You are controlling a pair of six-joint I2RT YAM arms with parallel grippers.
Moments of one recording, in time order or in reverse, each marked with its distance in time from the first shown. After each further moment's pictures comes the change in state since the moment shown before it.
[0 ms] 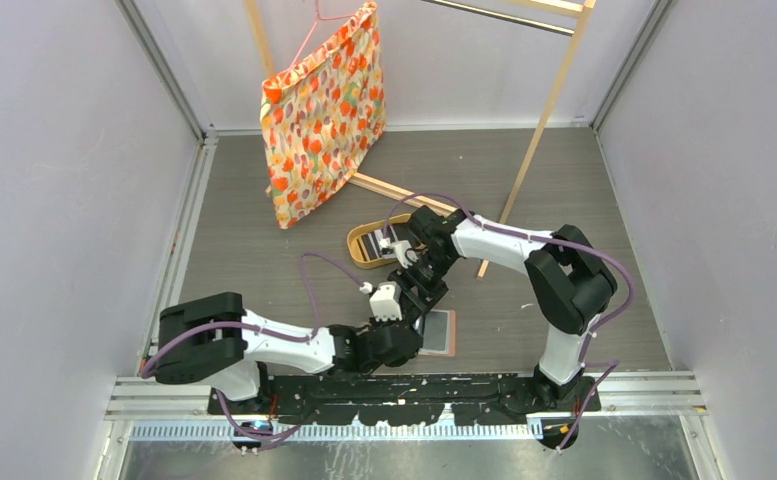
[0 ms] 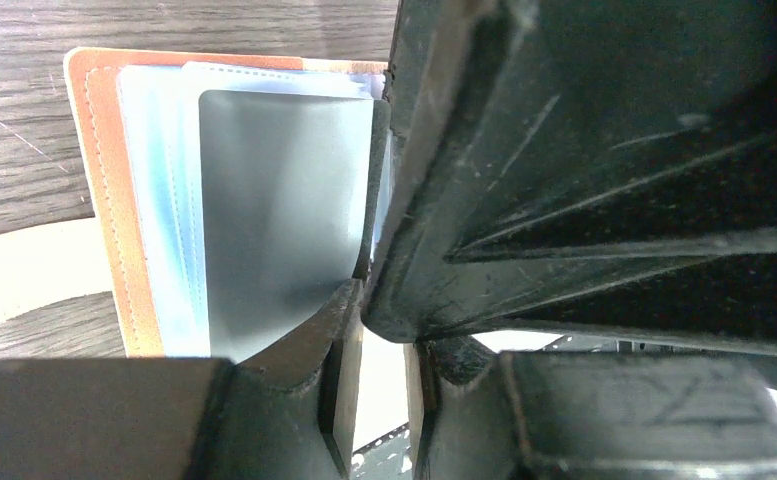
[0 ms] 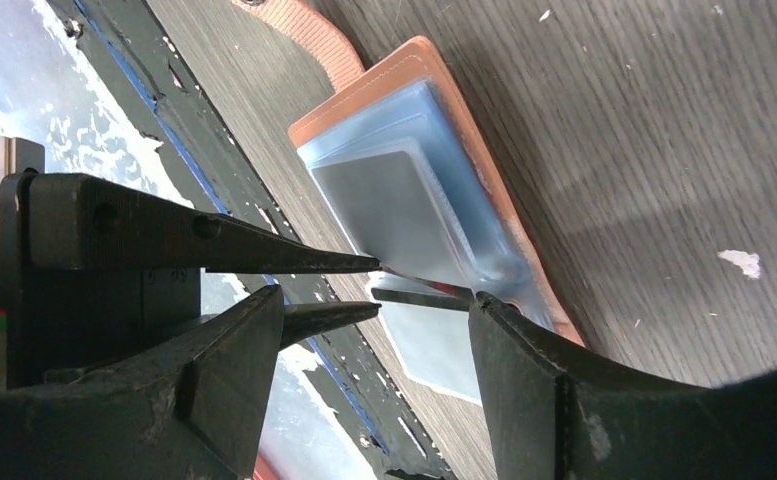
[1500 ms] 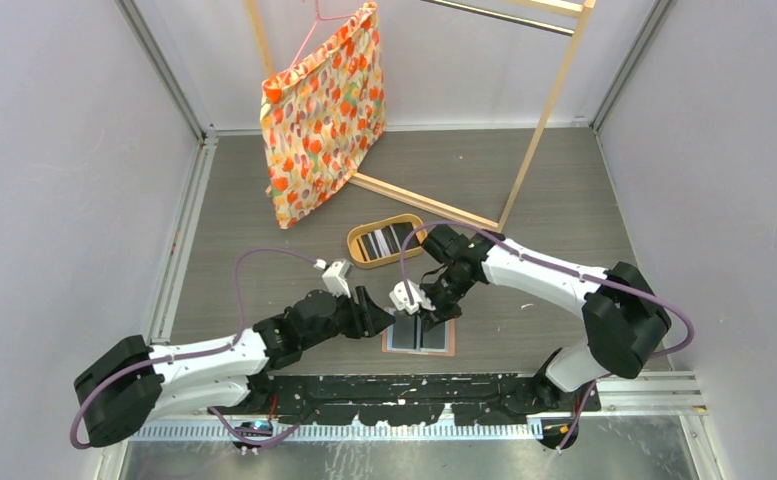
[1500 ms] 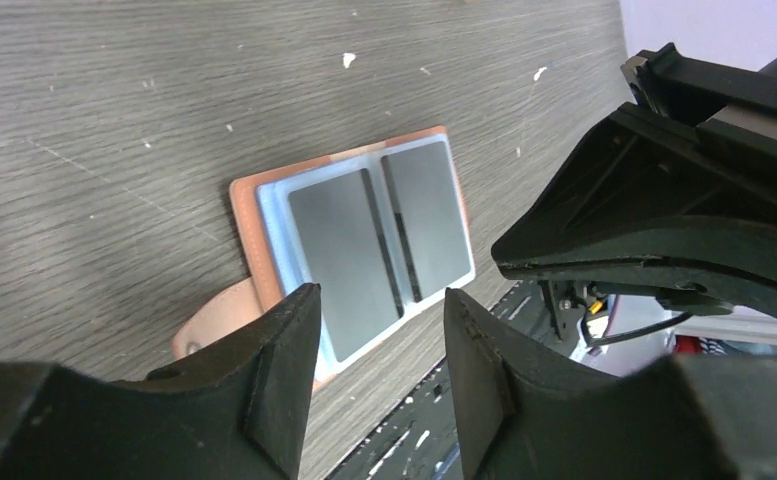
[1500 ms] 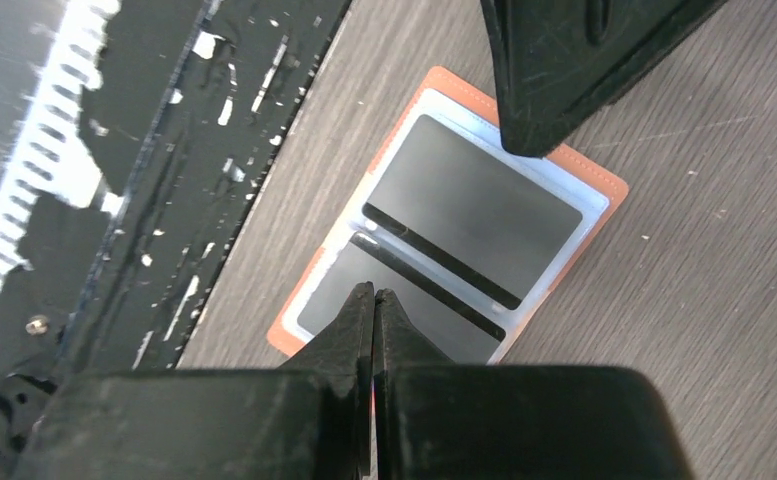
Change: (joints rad) left arm 0.391 -0.533 -0.328 0.162 0.468 0.295; right arm 0.053 -0.312 -0.171 -0.081 -0.098 -1.130
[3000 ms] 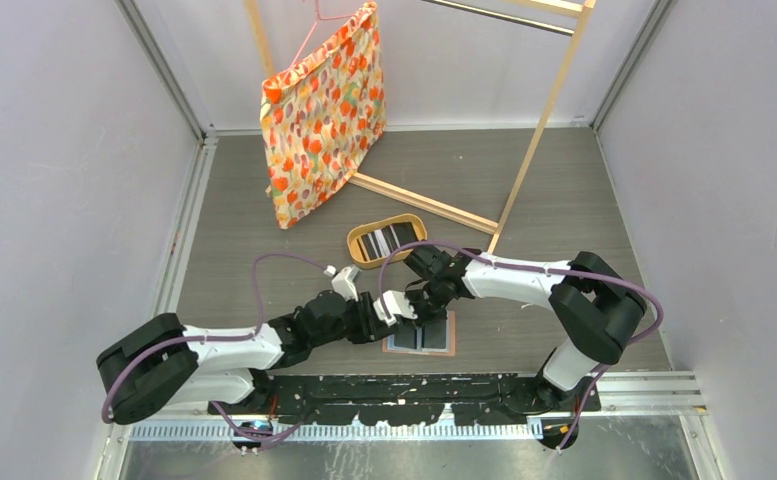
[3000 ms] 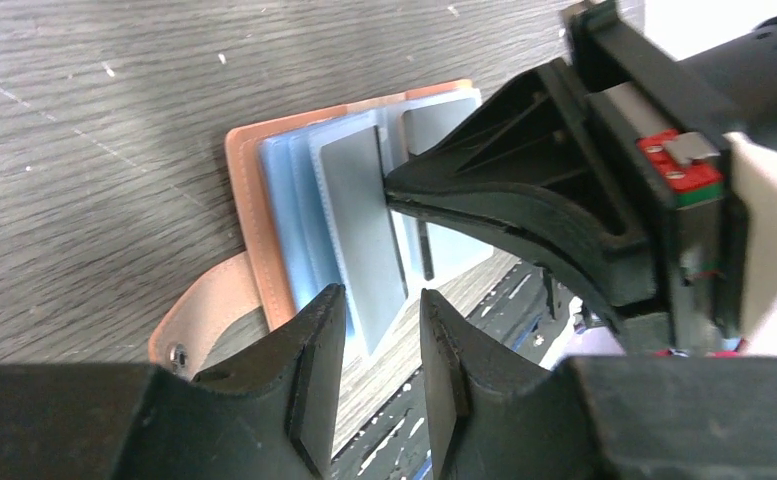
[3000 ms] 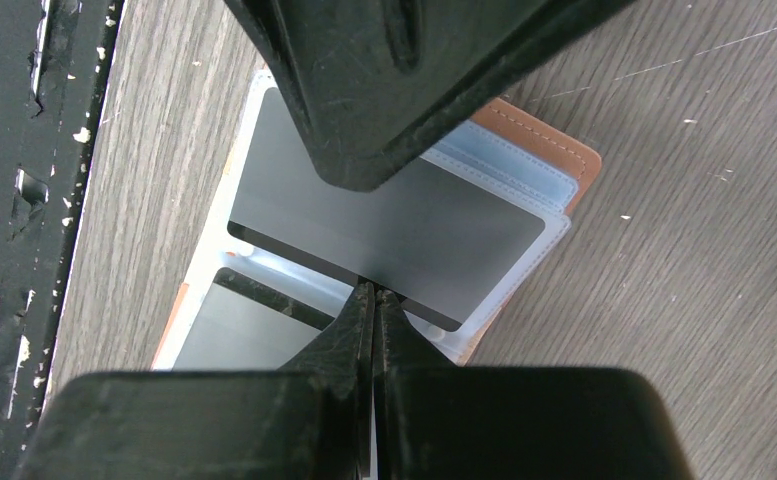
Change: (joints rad) left arm 0.008 0.228 -0.027 0.161 0.100 -0.105; right arm 0.110 0.116 -0.111 0.363 0.269 0.185
